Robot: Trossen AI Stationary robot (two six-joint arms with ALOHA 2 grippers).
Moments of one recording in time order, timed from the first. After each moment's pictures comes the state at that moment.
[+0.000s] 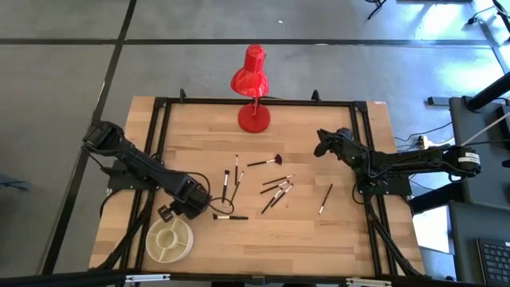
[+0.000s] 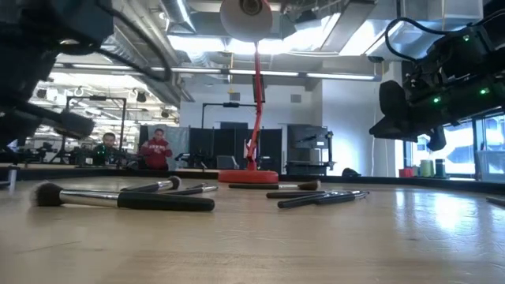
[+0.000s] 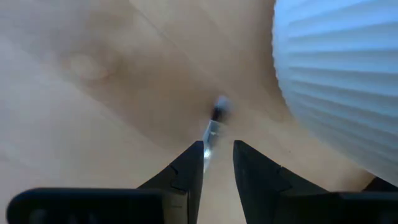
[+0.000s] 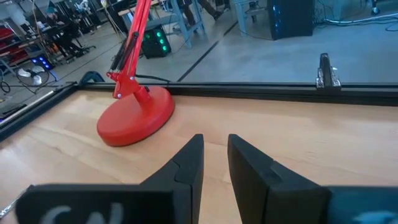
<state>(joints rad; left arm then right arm) -0.44 1.49 0.71 -0.78 0.24 0.36 -0.25 0.84 0.01 0.59 0.69 0.54</state>
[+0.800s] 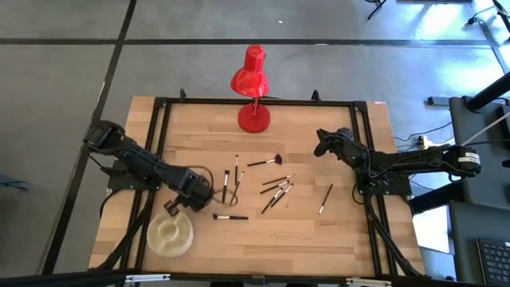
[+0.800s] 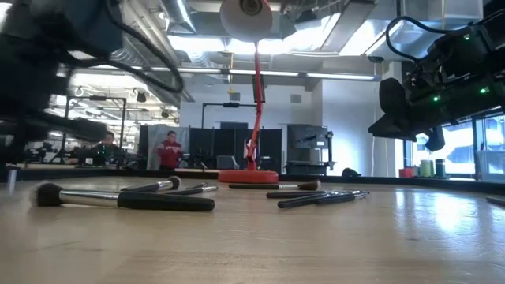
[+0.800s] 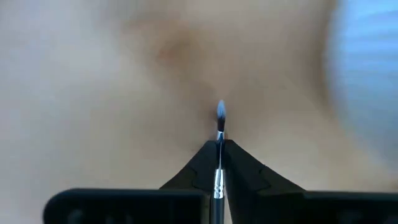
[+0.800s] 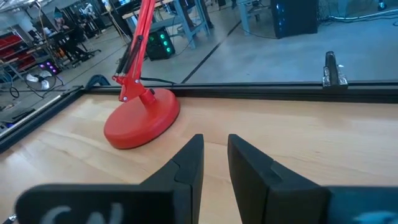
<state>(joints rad) -0.35 1.49 0.69 -0.75 0.09 0.35 -0.25 0.84 0.01 0.60 0.68 0.56</state>
